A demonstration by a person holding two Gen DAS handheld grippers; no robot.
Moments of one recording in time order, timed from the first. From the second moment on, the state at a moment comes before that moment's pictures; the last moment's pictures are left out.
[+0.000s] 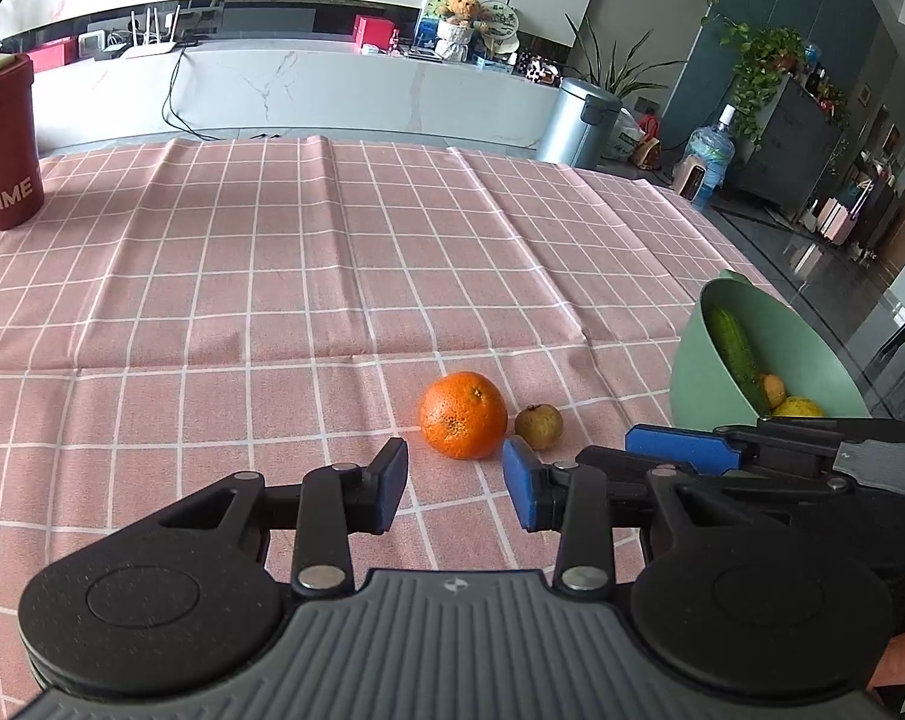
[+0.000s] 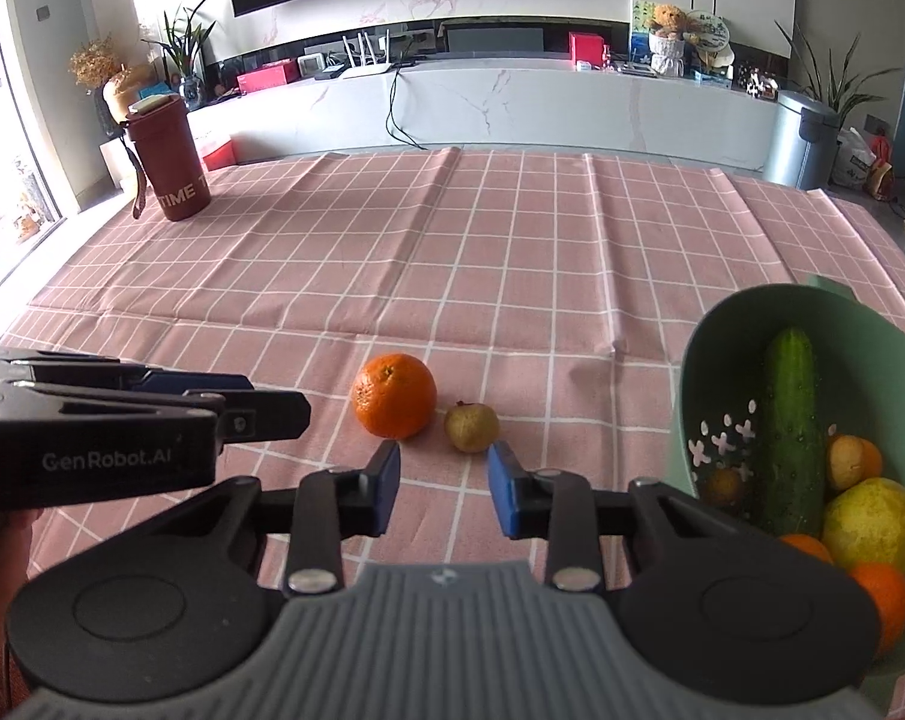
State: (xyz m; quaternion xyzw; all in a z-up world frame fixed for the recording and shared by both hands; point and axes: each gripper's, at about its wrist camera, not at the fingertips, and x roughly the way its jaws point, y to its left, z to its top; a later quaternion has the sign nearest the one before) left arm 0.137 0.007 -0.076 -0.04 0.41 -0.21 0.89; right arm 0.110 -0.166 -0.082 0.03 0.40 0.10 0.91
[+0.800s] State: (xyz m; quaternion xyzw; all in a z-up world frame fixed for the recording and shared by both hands) left arm 0.182 0.009 -0.104 -0.13 0.44 -0.22 0.86; right arm 0.161 -0.174 -0.123 0.09 0.44 0.09 0.89
